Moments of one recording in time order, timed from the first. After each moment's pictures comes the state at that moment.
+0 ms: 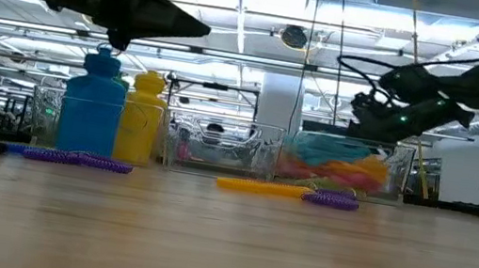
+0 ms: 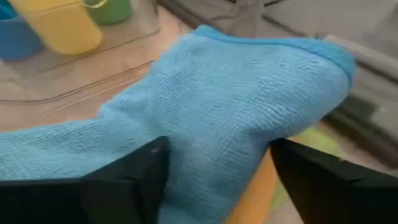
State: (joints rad) left arm -0.24 1.35 0.49 0.75 -0.43 -0.11; right arm -0.79 1.47 0.70 0.29 -0.29 -0.09
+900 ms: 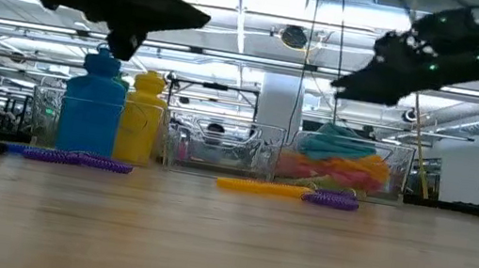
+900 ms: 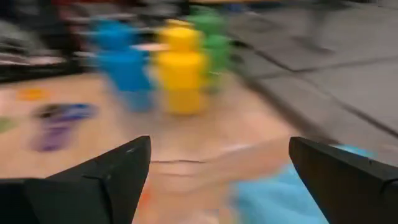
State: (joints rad) left arm -0.24 1.35 0.49 0.74 -0.22 -0.35; right arm -0.57 1.11 0.70 0.19 -0.27 -0.06
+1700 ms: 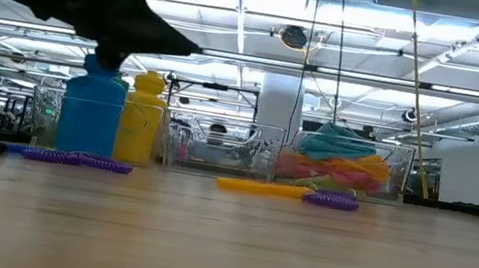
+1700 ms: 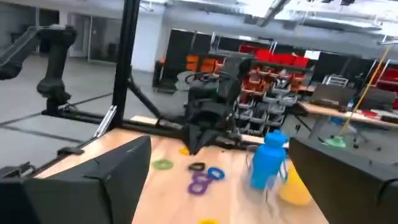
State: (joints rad) left arm -0.24 1.35 0.49 0.60 -0.29 -0.32; right arm -0.23 0.29 0.70 -0.24 -0.39 -0.17
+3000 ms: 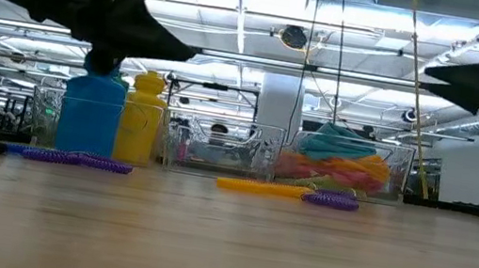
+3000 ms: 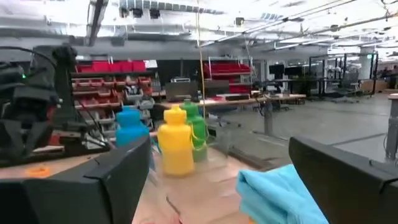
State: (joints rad) left arm -0.24 1.35 0.49 0.57 -0.32 -0.45; right arm -0.23 0.19 0.04 0.39 0.21 0.01
